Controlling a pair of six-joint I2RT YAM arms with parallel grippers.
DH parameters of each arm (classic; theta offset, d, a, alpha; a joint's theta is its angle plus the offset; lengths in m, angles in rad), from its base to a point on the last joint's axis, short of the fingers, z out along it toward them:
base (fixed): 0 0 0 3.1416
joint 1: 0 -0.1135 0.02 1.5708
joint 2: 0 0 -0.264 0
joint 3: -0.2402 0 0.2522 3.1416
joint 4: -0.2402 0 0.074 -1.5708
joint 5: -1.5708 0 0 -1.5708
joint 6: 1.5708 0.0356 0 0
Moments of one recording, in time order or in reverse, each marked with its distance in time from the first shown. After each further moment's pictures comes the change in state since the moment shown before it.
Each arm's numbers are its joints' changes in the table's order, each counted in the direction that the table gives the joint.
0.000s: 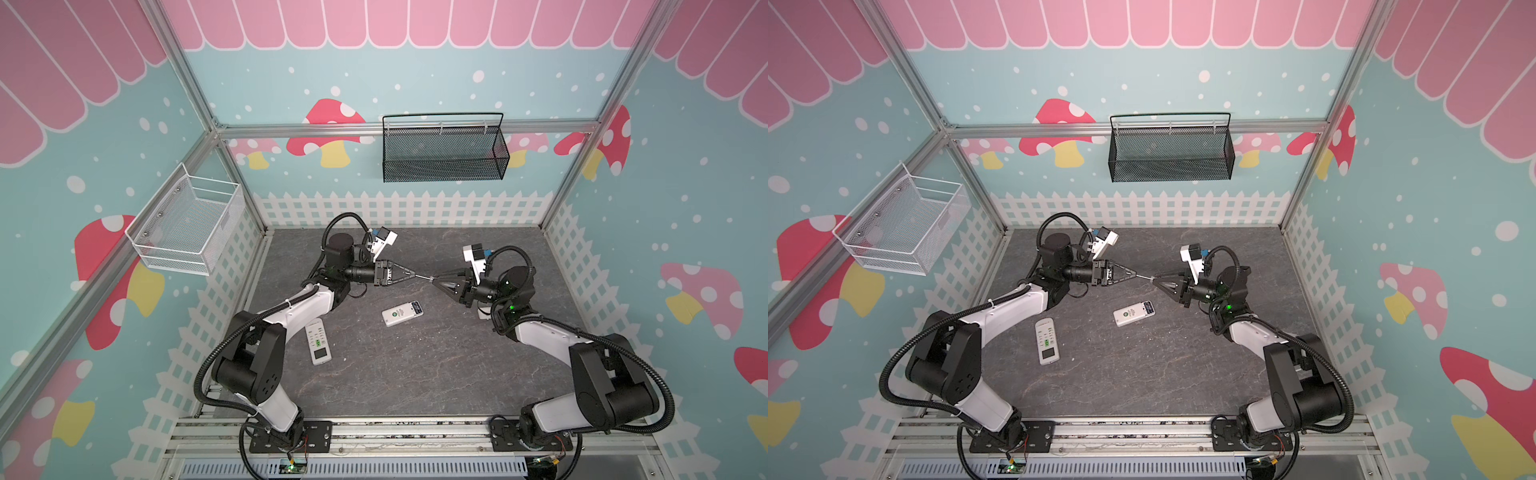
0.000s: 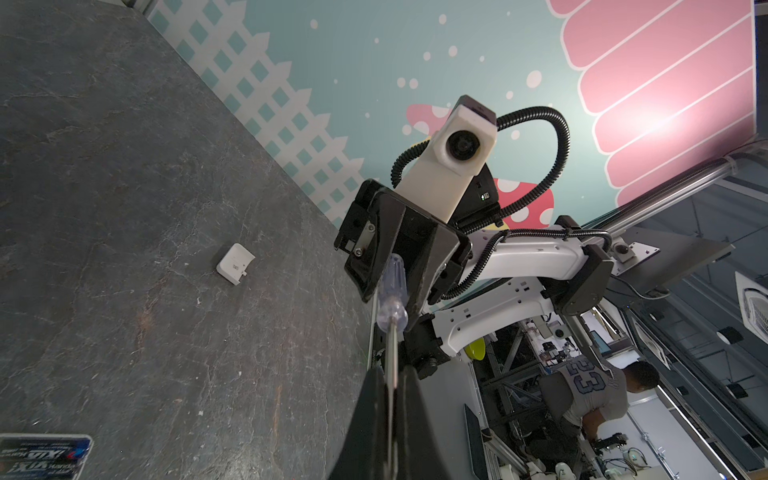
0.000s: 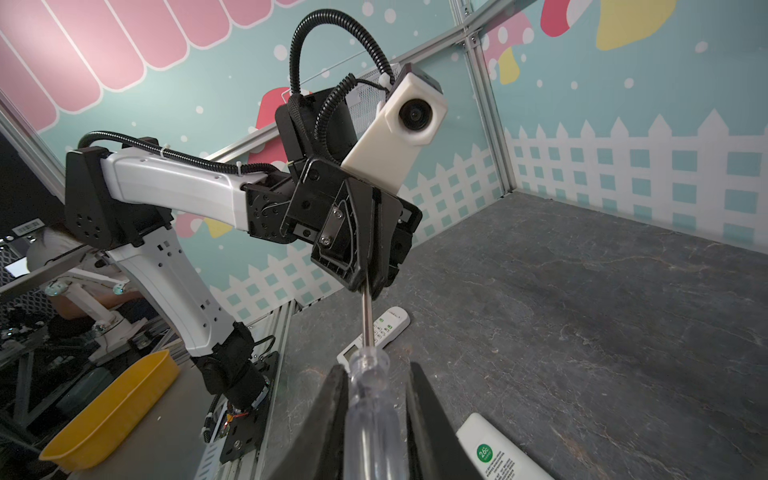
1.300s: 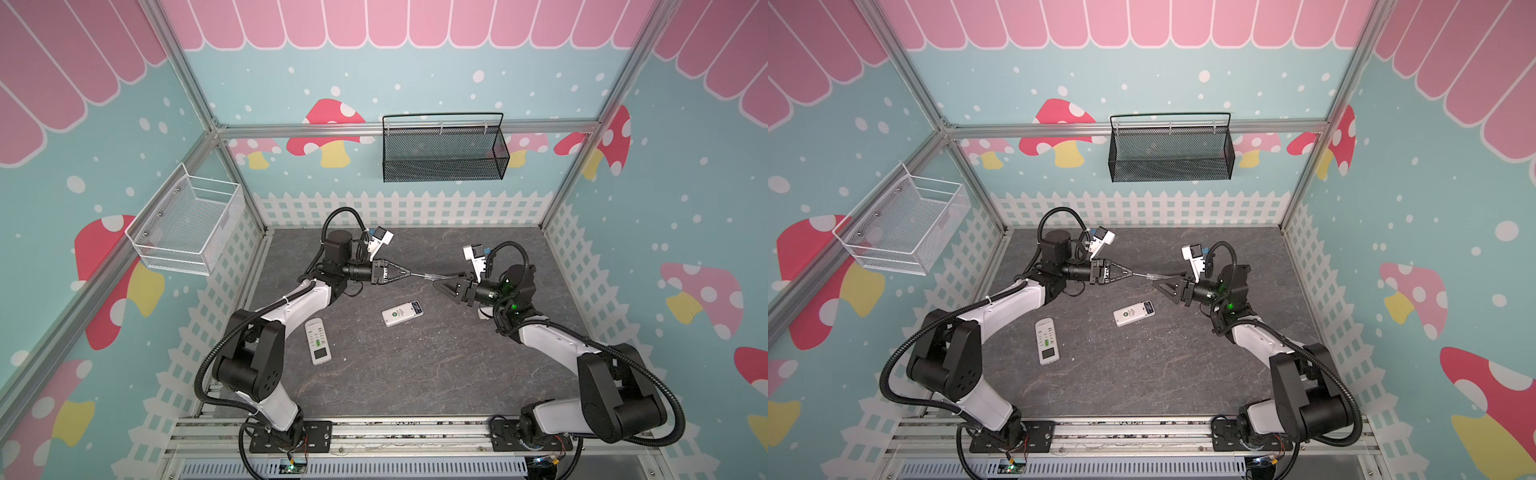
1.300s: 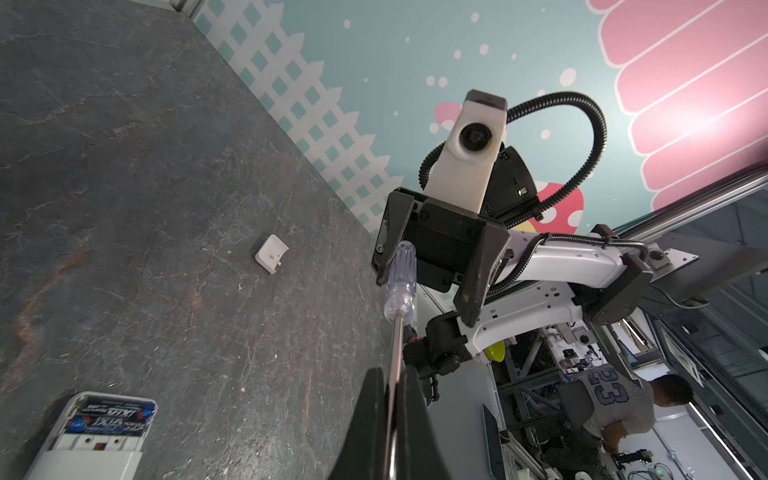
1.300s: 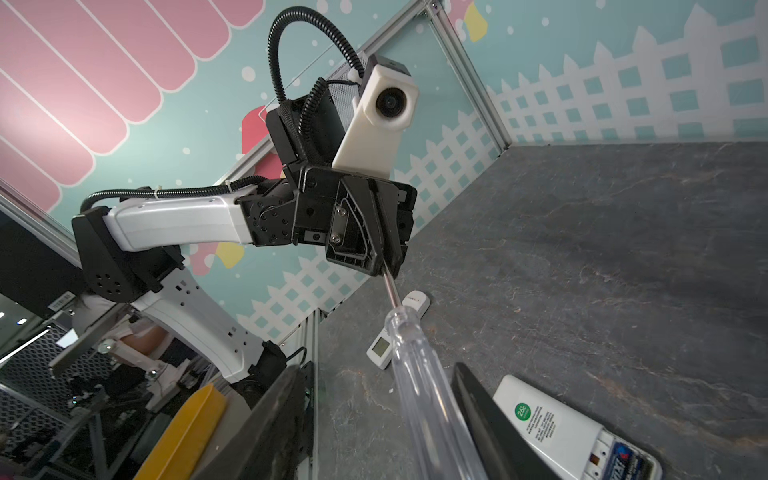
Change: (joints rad) left arm -0.041 0.013 -0.047 -0.167 0.003 0.127; right arm 0.000 -0.076 0.011 -0.175 -0.040 0.107
